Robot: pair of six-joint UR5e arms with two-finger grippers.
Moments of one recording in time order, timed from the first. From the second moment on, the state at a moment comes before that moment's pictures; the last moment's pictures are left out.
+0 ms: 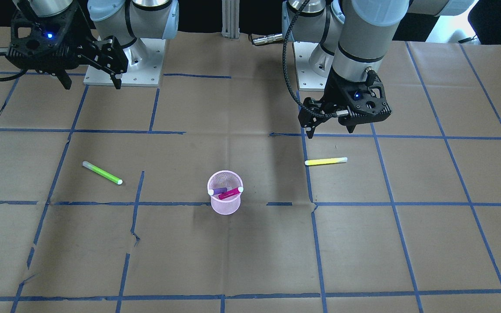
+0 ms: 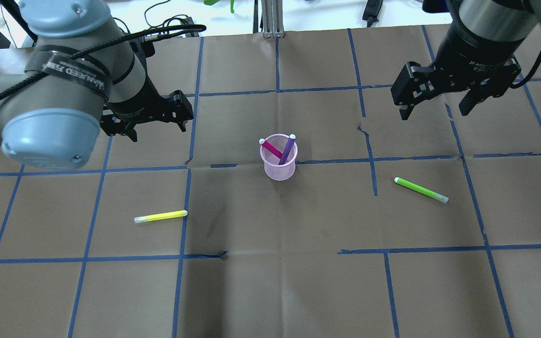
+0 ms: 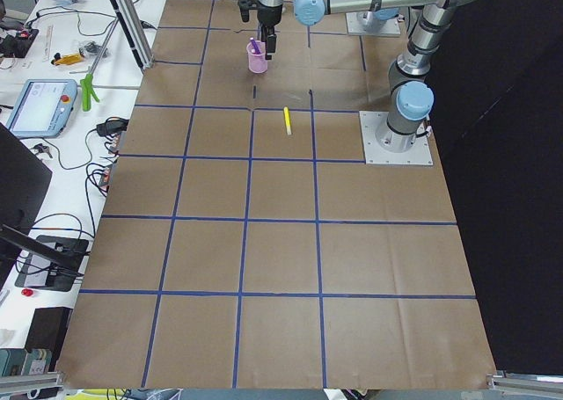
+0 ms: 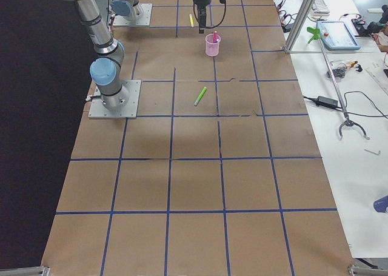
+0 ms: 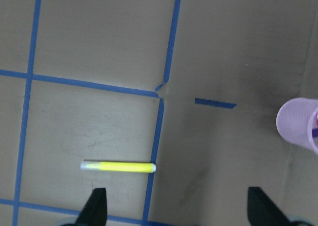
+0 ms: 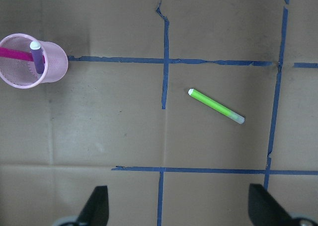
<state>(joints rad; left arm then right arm) -1.61 -1.55 -1.76 -1.36 1.59 -0.16 1.55 -1.65 1.56 -1.48 -1.57 -0.05</state>
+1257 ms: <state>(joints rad) -1.56 -1.57 -1.53 -1.62 1.57 -0.02 1.55 -1.65 1.56 -1.48 -1.58 -0.05</state>
